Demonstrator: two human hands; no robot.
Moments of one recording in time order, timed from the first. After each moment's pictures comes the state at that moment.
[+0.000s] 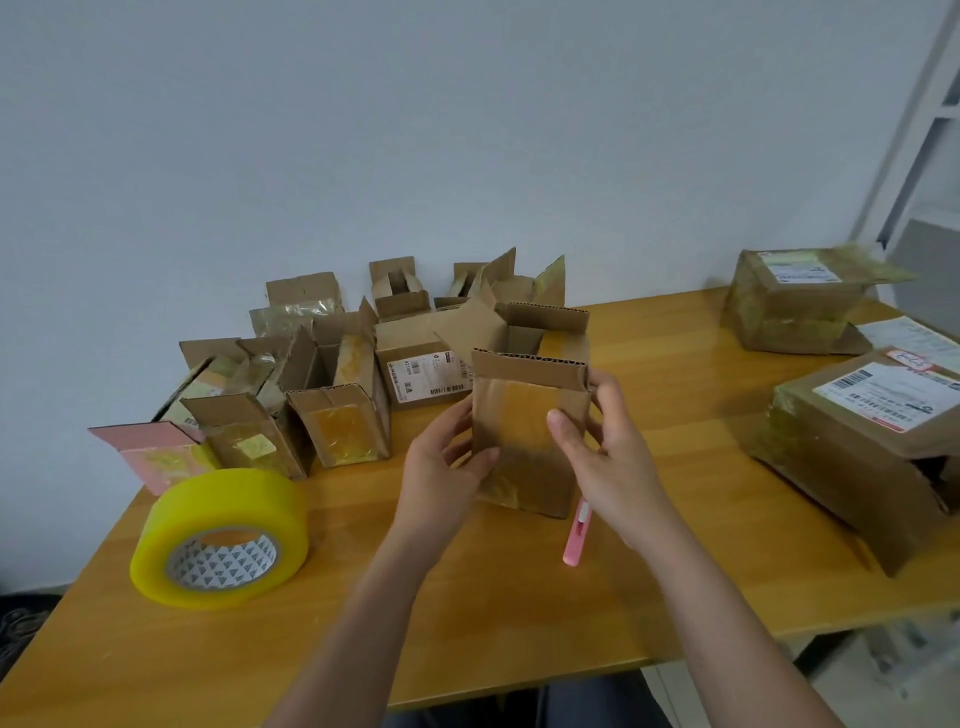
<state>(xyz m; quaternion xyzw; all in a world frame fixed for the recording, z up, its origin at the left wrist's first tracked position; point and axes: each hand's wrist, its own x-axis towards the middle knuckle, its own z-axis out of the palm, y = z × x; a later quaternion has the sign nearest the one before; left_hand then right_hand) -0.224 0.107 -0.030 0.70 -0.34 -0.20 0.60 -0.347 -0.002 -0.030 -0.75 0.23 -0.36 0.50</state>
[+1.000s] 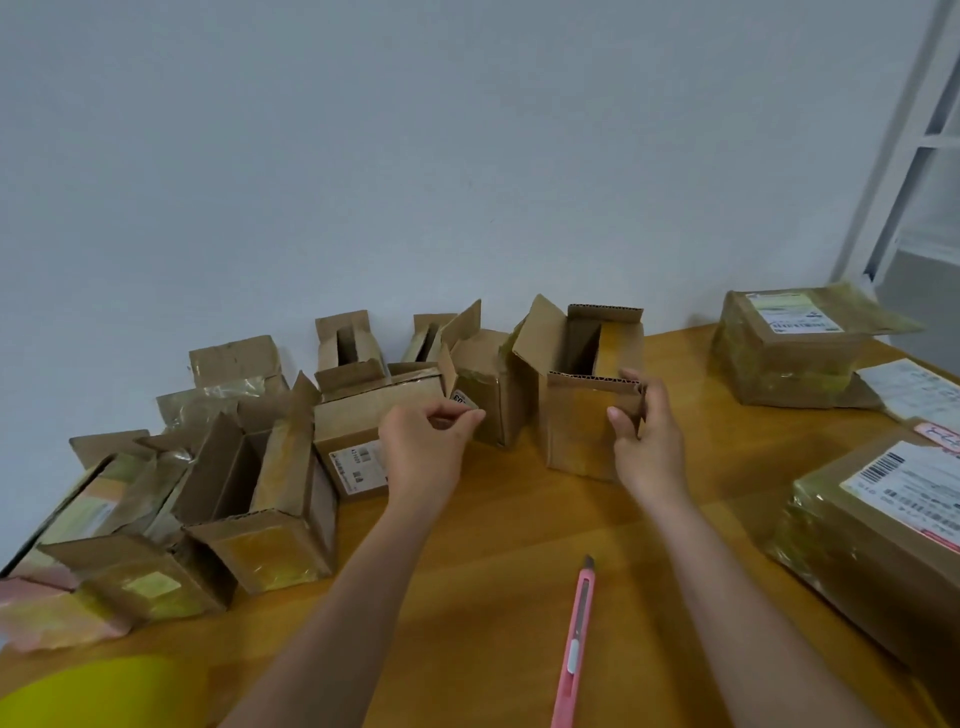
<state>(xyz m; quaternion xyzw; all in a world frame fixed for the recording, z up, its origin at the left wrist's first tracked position) -0.155 -0.029 0.002 0.79 -0.31 -0.02 0.52 -0.297 -0.181 -0.062 -0.70 0.38 -0.47 0.38</state>
